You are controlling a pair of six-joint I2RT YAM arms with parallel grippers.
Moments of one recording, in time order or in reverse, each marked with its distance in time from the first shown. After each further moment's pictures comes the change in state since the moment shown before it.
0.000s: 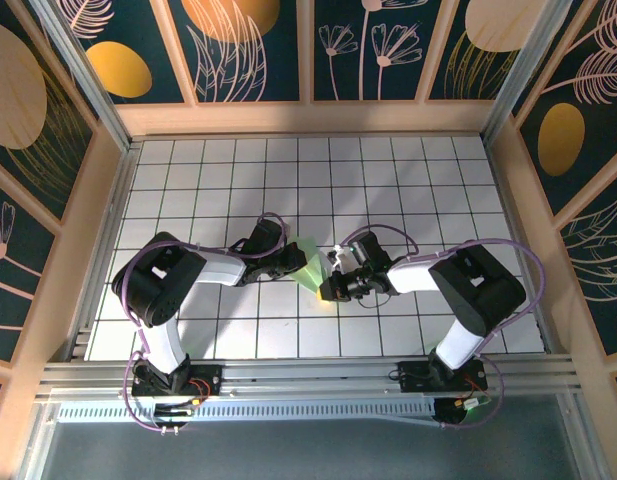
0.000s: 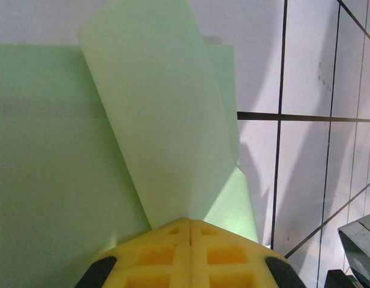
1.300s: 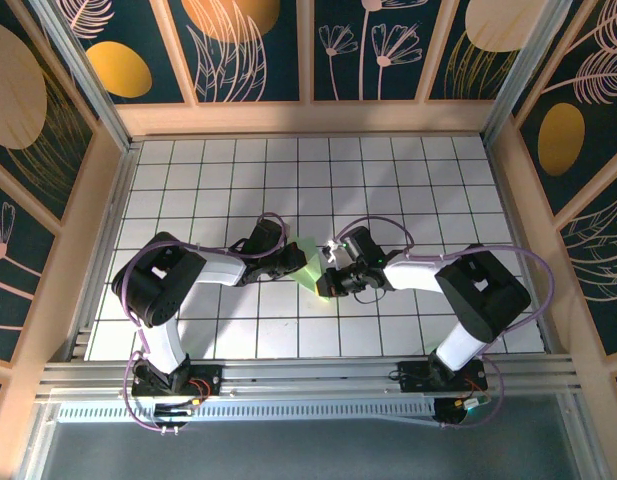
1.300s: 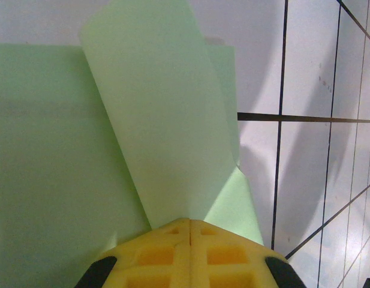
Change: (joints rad) left arm 0.000 -0.001 0.000 -0.001 -0.003 0.000; right arm 0.046 -0.039 0.085 -0.139 0.124 -0.063
